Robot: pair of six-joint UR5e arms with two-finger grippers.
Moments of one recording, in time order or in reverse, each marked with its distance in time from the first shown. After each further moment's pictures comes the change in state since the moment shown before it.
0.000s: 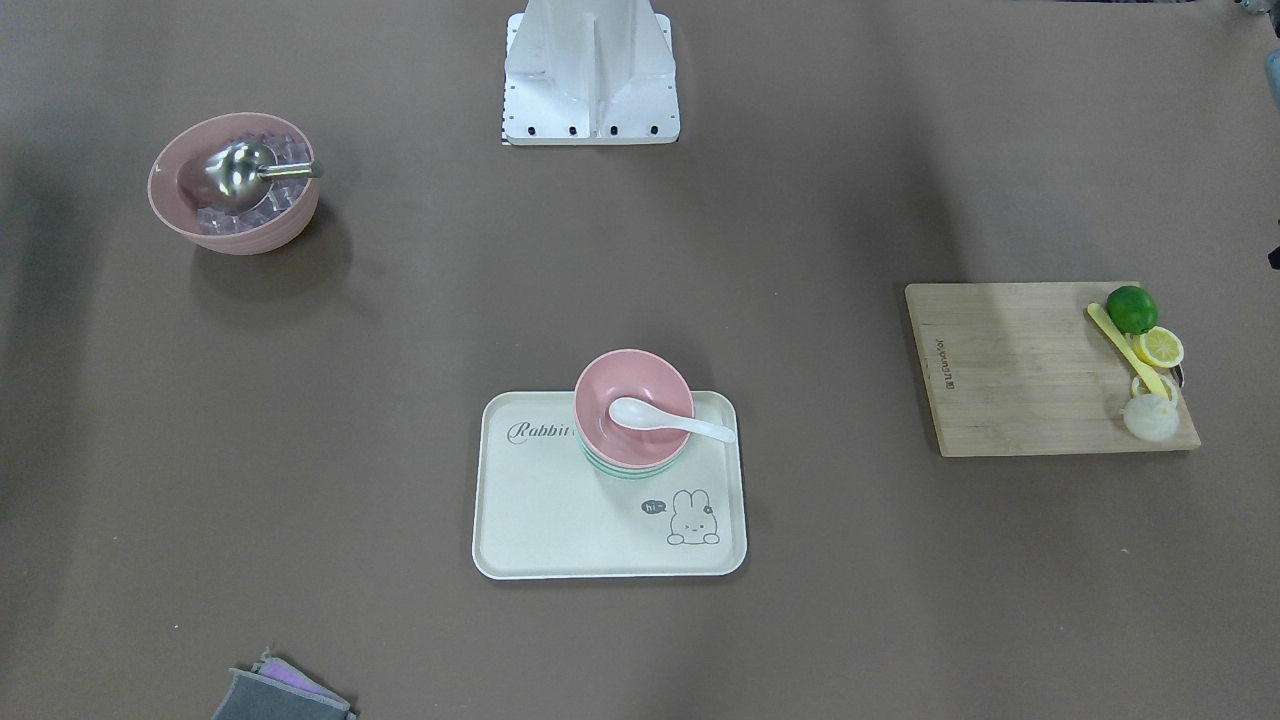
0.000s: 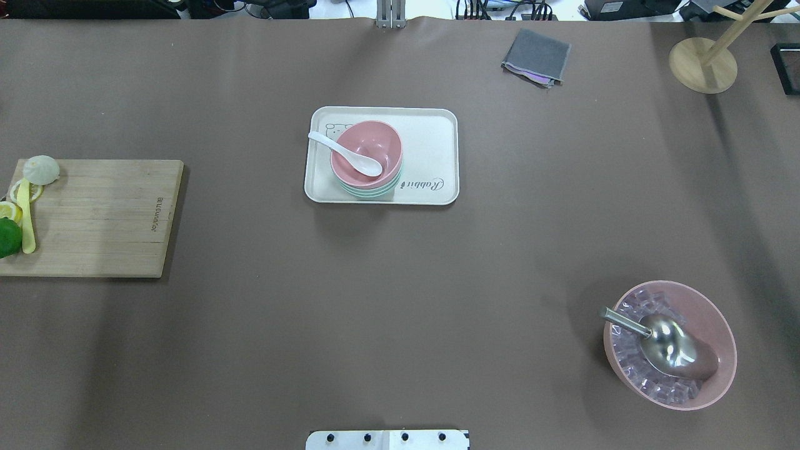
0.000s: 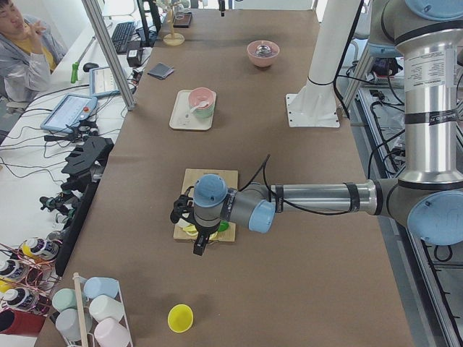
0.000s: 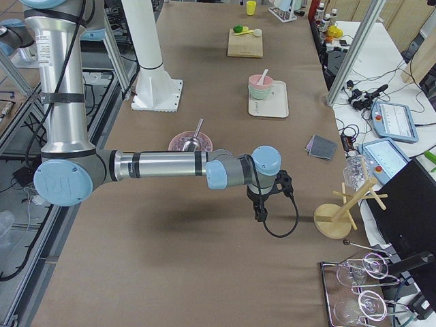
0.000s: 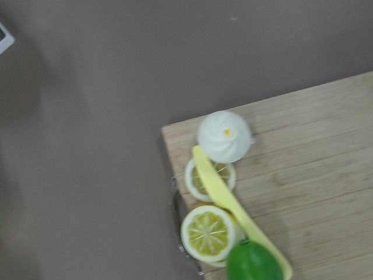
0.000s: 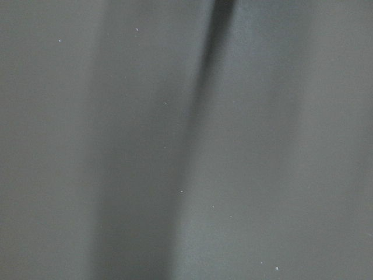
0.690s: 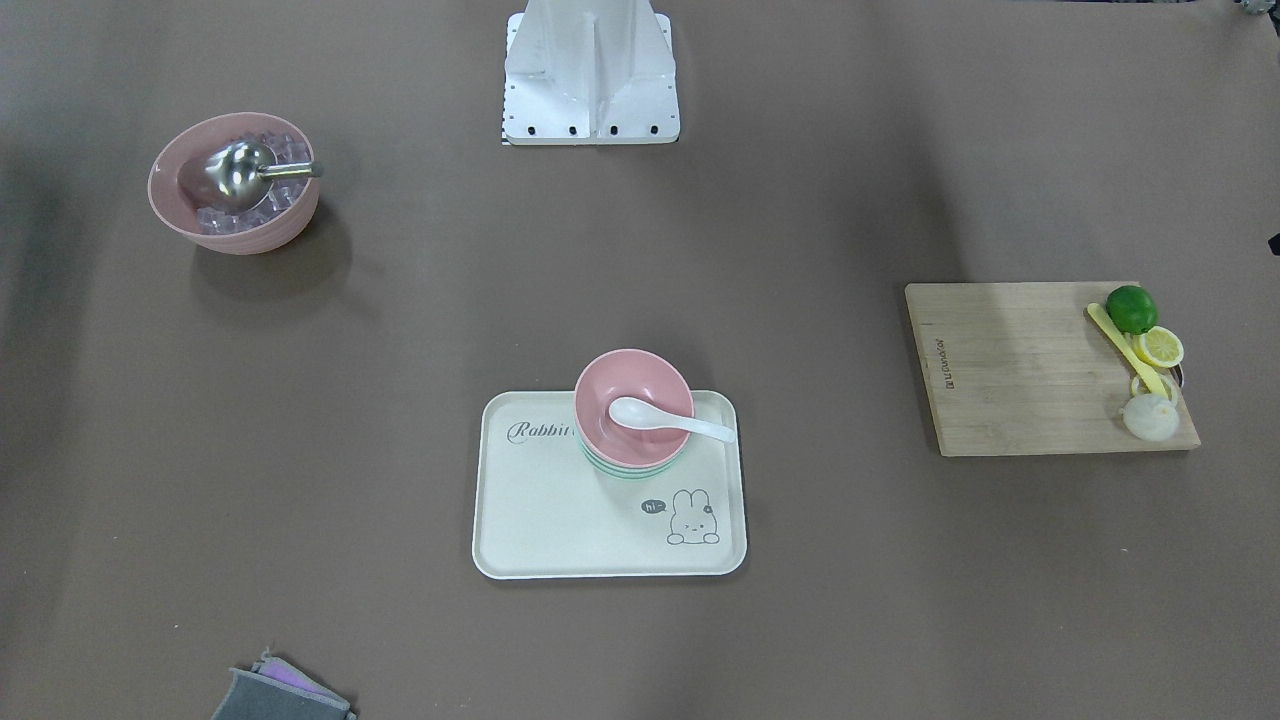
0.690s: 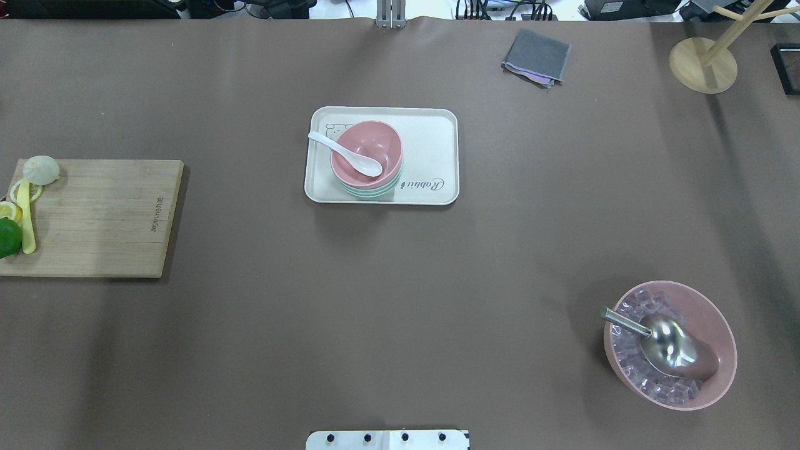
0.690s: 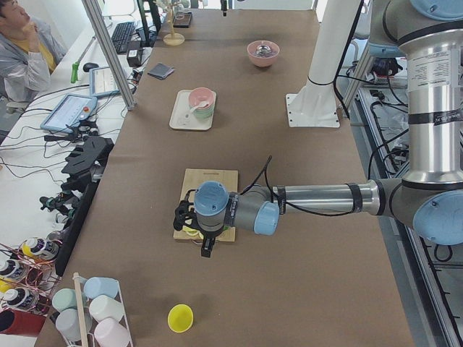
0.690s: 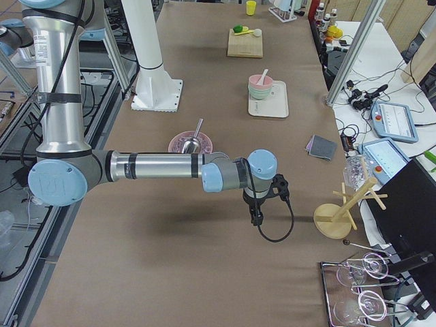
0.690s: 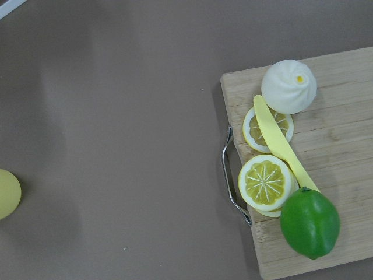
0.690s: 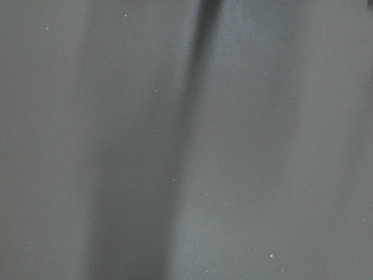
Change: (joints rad) left arm -0.025 0.001 -0.028 0.095 -0.080 -0.063; right arm 0.003 -0.019 0.008 0.001 -0.002 0.006
